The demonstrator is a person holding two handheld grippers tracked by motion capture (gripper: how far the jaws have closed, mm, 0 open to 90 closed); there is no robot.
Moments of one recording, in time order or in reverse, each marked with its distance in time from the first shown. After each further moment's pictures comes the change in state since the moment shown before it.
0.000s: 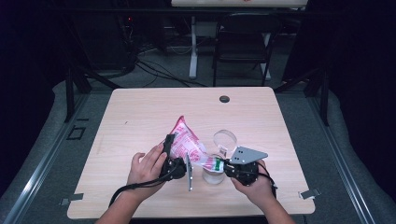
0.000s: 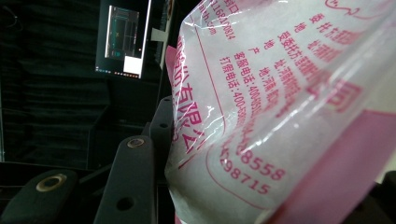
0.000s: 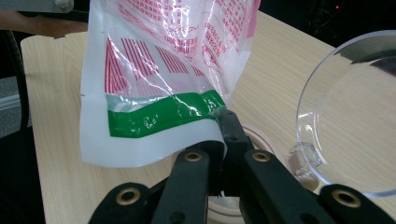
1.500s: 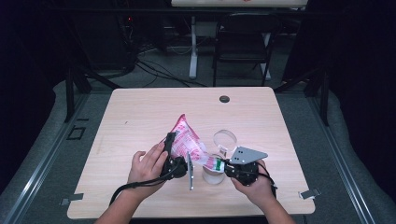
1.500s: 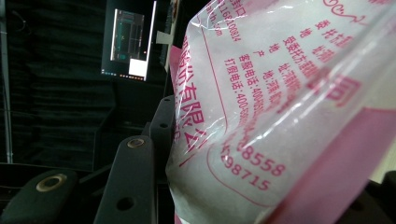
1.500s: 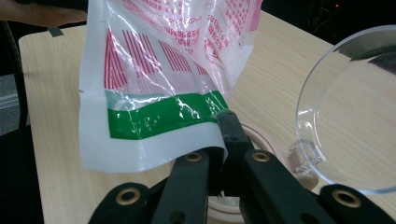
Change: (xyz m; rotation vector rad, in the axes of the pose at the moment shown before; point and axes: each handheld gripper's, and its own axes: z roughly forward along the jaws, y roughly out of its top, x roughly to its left) left arm 0.005 0.004 0.000 -0.011 0.018 0.007; right arm 0.000 -0.001 0.001 0.001 -0.005 0.000
